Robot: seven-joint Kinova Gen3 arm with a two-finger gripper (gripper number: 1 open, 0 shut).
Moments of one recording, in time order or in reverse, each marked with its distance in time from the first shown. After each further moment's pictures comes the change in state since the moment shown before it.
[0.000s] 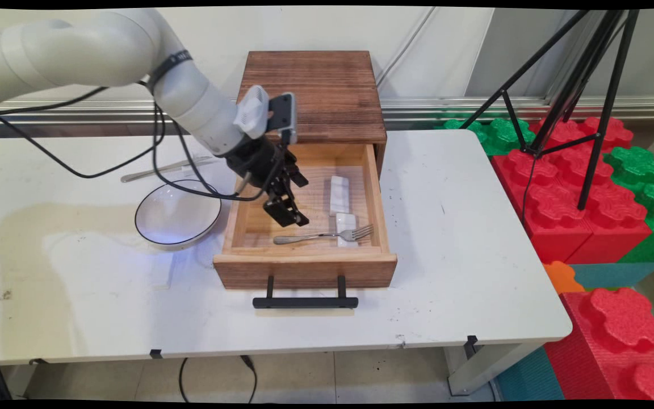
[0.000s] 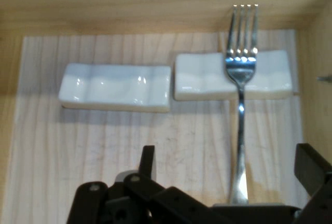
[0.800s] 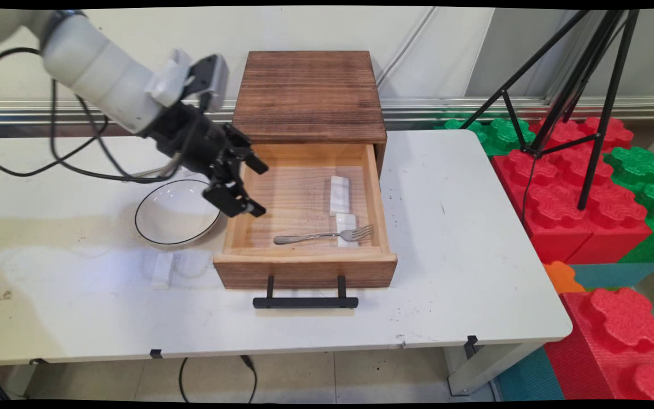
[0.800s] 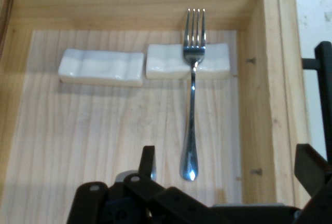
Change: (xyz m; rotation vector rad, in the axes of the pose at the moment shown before) arm -0.035 0.028 -0.101 -0.013 0.079 -0.032
